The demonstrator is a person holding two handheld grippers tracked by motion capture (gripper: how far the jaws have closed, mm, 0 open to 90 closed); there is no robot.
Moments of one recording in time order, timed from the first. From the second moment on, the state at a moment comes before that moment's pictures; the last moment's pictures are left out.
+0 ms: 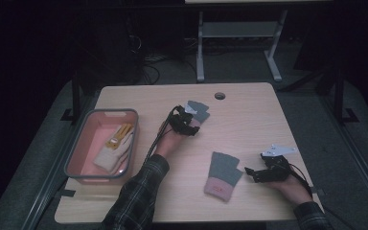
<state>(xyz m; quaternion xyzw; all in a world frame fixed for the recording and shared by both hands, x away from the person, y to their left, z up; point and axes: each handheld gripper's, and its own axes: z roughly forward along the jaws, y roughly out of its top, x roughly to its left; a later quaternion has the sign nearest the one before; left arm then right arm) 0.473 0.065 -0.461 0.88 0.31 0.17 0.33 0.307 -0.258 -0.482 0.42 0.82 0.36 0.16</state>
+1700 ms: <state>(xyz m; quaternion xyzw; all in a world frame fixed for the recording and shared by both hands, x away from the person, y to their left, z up) 0.324 0.134 -0.441 0.87 0.32 0.04 0.37 0.307 -0.257 -0.482 0.42 0.82 0.36 0.16</state>
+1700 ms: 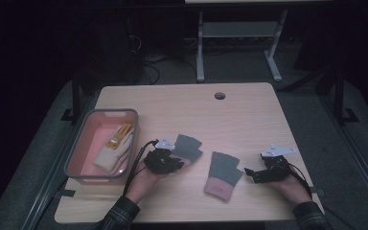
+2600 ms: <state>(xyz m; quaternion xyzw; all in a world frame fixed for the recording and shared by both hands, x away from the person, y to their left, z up) 0.350 0.123 -0.452 0.87 0.35 0.11 0.33 0.267 -0.206 -0.467 0.27 0.89 0.36 0.00</state>
